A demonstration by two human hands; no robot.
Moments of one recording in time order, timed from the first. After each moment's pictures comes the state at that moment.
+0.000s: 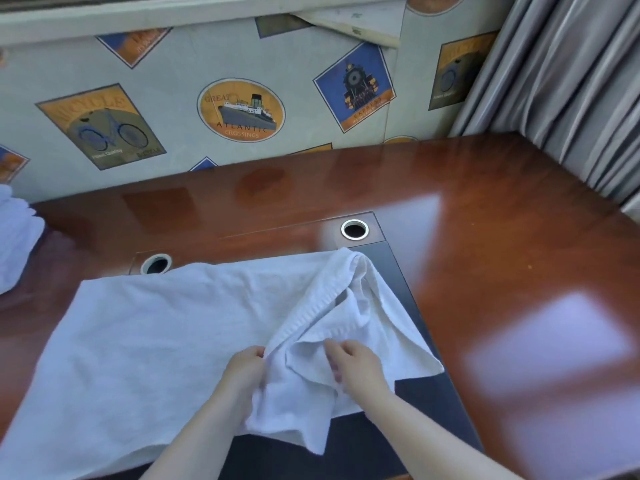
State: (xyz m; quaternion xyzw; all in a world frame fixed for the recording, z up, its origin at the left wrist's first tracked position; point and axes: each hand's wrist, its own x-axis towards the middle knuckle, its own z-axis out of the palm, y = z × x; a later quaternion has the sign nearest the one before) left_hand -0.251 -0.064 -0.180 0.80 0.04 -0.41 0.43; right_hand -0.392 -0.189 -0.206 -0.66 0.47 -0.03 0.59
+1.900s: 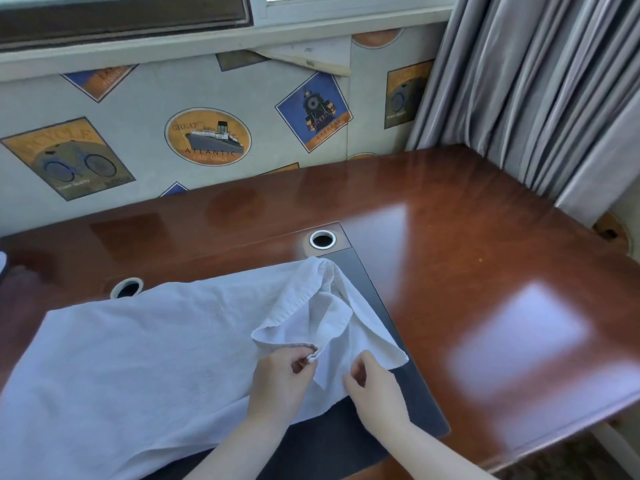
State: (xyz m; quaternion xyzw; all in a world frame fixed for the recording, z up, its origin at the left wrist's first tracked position) left_hand -0.333 -0.096 -0.168 0.82 -0.33 -0.22 0.42; right_hand -0.468 -0.187 -0.209 -0.75 0.48 -0.10 0.44
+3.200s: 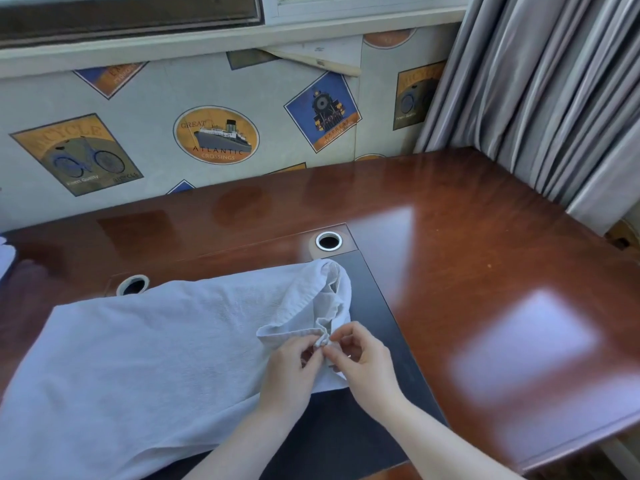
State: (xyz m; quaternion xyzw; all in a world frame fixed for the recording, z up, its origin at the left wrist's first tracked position) left_hand -0.327 -0.111 -0.172 0.79 -0.36 -0.21 0.45; right_hand -0.439 -0.198 -0.159 -0.69 0.35 -0.24 0.58
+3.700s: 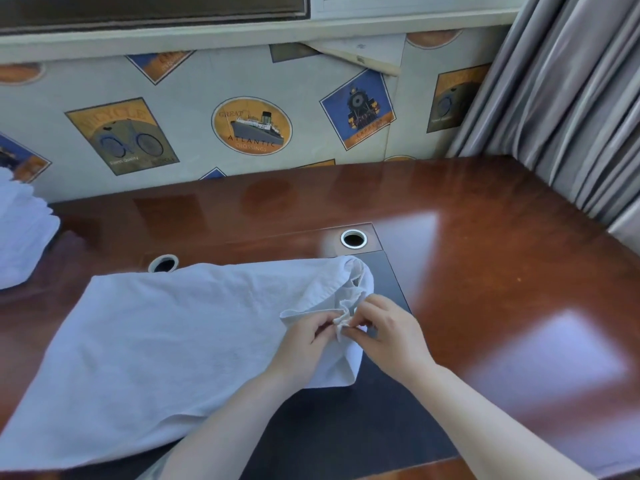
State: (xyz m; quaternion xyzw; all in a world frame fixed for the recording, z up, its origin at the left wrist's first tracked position) left_hand -0.305 -0.113 -0.144 0.72 -0.40 -0.30 0.48; right_hand -0.424 -0.233 -0.136 -0.91 0.20 -0.27 0.25
